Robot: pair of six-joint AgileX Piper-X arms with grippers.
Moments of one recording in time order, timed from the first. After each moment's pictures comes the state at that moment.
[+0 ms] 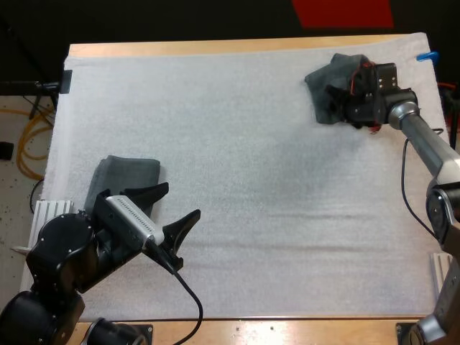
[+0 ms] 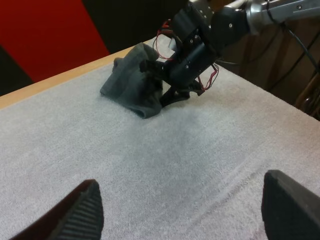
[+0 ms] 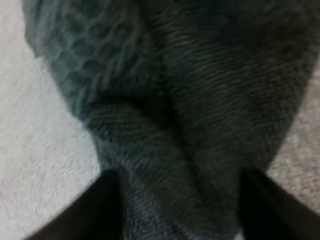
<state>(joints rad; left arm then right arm) -0.37 0.54 -0.89 0.81 0.39 -1.76 0.13 2.11 -1.48 0.47 -0.26 -1.19</state>
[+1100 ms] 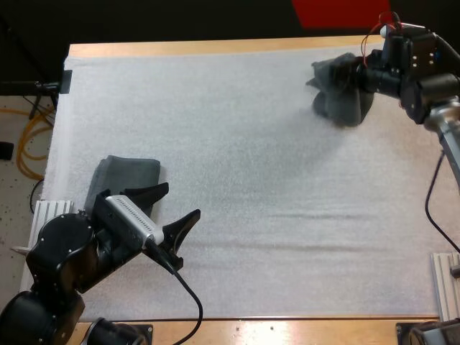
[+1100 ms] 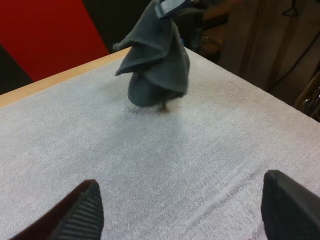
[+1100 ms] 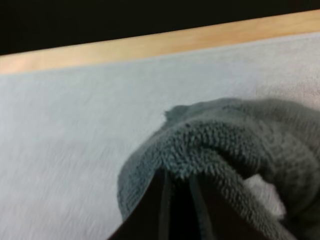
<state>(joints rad) -0.37 0.54 -0.89 0.81 0.39 -1.77 0.20 1.63 -1.48 0.66 -0.24 -1.63</state>
